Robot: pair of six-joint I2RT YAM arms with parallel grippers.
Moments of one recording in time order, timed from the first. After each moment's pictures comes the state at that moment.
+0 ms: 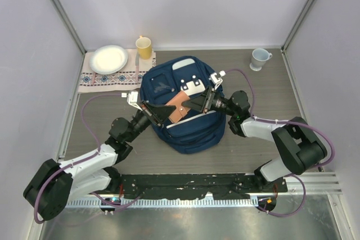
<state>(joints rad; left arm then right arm) -0.65 1.01 0.28 0.97 0.17 -0.86 0.52 1.49 0.57 1.10 -0.73 1.17</state>
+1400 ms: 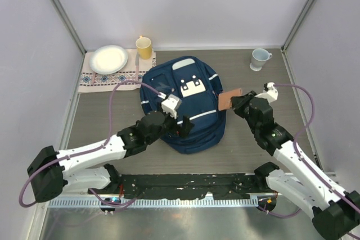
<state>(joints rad) -0.97 1.09 0.64 0.15 -0.19 -0.33 0.47 0.82 0.60 -0.13 0.31 0.85</state>
